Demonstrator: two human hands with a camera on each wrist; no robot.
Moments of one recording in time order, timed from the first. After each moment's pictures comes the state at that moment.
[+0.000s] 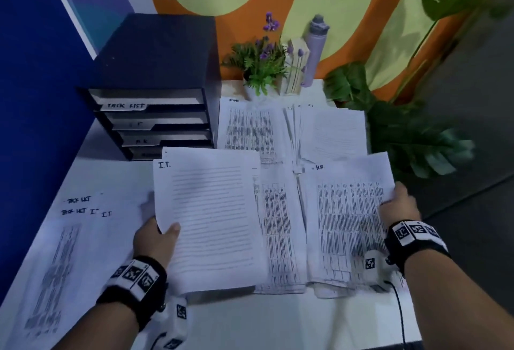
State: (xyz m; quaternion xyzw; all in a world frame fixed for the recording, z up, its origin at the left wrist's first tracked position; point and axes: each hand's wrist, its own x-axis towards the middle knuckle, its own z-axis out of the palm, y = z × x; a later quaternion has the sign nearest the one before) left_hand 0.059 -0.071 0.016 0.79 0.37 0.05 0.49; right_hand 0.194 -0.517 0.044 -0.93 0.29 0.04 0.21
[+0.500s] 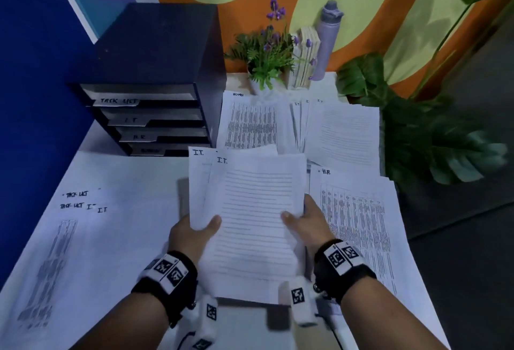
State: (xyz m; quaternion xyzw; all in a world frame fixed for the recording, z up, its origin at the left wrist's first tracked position) left_hand 0.092 -0.143 0.002 0.71 0.38 0.01 0.59; right_hand 0.171 -0.377 -0.001 -0.74 0.08 0.18 0.64
